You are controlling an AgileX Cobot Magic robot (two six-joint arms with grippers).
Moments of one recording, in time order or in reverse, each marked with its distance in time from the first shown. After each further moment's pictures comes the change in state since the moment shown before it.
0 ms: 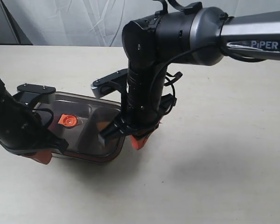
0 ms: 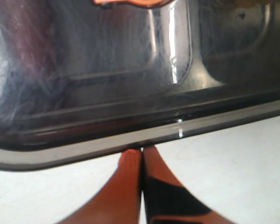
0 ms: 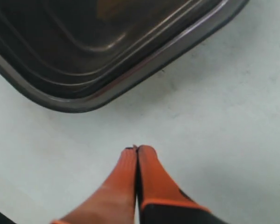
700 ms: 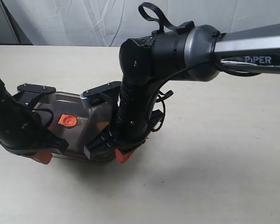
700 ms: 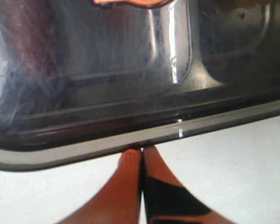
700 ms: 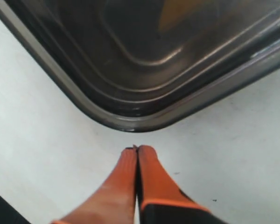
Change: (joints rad) left arm 0.000 0.000 0.000 0.000 -0.002 0.000; right arm 0.036 0.001 0.071 0.128 -0.132 -0.038
